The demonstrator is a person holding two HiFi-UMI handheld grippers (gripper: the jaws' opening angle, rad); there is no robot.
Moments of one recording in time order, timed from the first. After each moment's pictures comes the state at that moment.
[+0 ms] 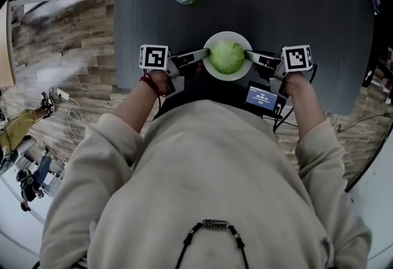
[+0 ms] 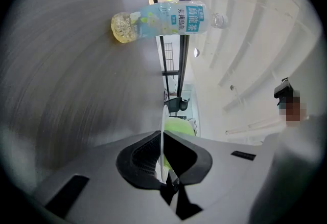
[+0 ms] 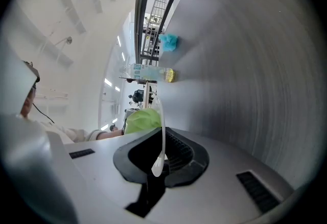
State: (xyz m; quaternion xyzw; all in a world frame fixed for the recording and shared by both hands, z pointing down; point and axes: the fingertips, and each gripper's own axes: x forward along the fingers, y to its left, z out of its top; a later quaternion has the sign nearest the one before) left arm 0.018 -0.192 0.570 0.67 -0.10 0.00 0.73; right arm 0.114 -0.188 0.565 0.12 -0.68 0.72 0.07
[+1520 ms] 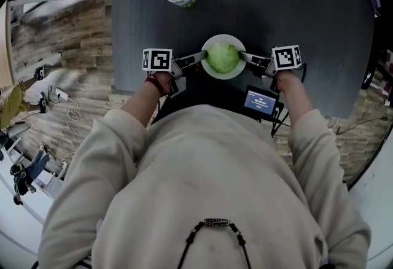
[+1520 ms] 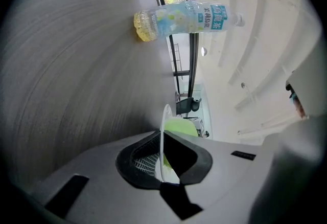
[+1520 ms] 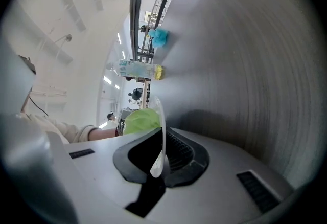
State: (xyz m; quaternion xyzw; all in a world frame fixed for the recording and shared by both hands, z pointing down) left arm 0.012 -0.189 0.623 0.68 -0.15 0.05 0.72; right arm 0.117 -0.185 0.631 0.14 -0.68 0.71 0.10
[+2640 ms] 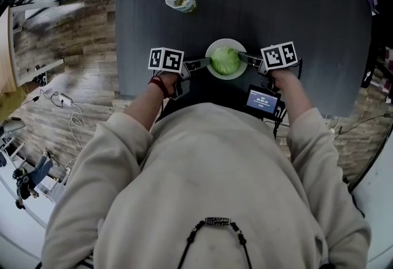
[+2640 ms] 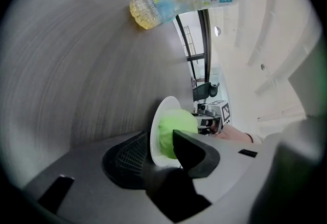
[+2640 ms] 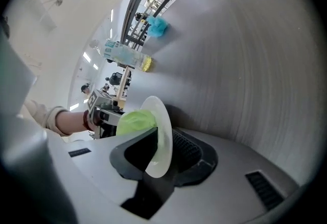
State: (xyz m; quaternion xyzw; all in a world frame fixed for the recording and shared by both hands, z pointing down) left arm 0.008 -0.176 0.642 0.67 -0.17 0.18 0.70; right arm 0.119 -0.189 0.656 0.20 -0.70 0.64 0.25
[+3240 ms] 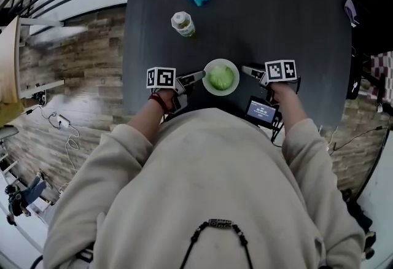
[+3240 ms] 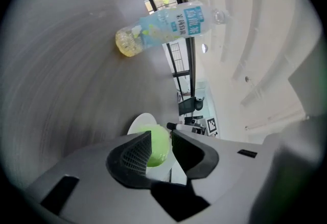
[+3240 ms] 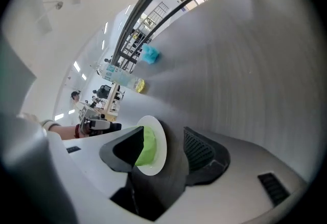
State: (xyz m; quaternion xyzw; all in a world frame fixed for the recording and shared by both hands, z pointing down) left arm -0.012 -0.197 0.604 0.70 -0.18 0.08 0.69; right arm 0.159 -0.212 0.635 0.32 -0.69 0.61 0.23
